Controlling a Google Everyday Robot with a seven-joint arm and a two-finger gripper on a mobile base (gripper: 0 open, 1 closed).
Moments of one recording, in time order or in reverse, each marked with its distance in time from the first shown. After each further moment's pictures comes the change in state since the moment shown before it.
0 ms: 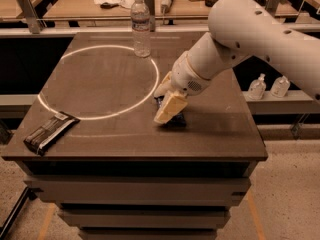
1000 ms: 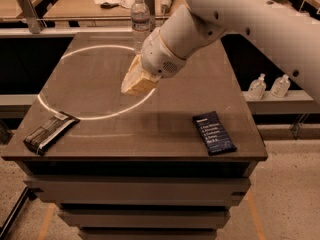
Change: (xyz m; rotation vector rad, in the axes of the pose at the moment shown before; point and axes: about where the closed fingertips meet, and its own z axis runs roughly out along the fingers) arm -0.097 0.014 -0.010 -0.078 -0.134 -0.206
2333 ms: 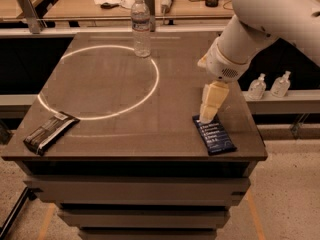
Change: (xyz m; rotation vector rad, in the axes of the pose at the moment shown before) arm 0.170 0.005 -0.086 0.148 0.449 0.230
